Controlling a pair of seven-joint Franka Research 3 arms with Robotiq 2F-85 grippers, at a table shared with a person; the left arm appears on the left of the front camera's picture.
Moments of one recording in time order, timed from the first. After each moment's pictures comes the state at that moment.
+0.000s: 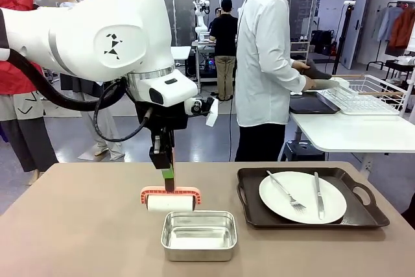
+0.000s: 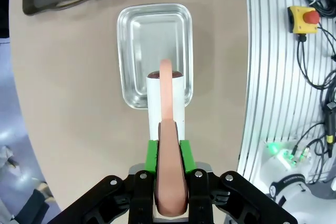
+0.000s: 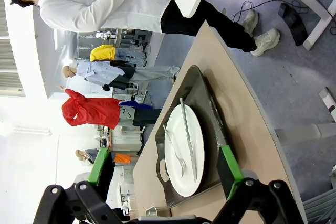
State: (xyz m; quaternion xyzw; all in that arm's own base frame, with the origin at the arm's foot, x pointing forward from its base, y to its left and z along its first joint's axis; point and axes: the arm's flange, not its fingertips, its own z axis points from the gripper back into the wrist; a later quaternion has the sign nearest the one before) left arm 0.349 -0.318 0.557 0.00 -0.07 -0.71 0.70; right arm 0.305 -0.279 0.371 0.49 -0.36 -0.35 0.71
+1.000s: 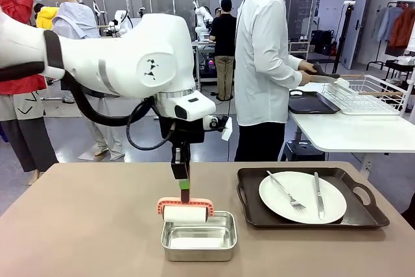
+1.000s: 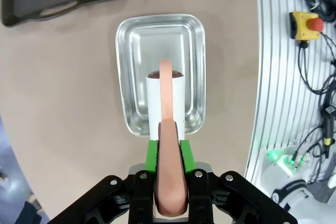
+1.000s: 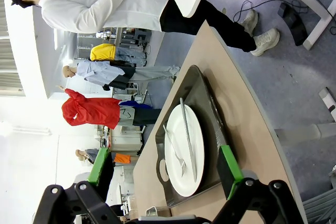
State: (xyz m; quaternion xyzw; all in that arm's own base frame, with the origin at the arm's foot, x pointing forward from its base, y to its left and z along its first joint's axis) left arm 0.398 -0.353 0.503 -0.03 -0.02 -0.72 0.69; right arm 0.305 -0.279 0.371 0.49 -0.36 -0.35 0.71
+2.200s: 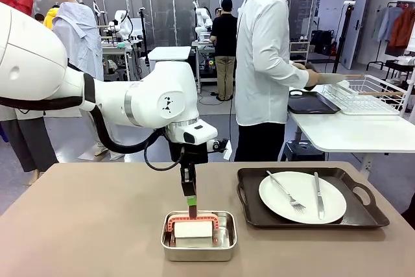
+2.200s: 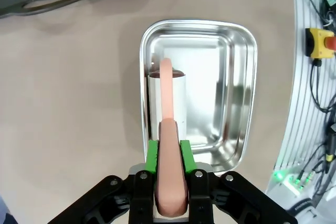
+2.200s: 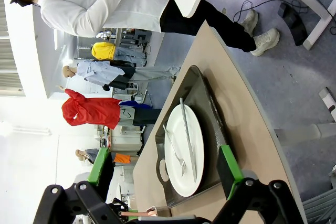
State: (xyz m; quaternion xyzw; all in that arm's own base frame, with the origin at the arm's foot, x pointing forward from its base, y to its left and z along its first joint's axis) left arm 0.460 -0.357 0.418 -0.08 -0.01 -0.70 0.71; right arm 0.305 -0.279 0.371 0.49 -0.36 -0.35 0.71
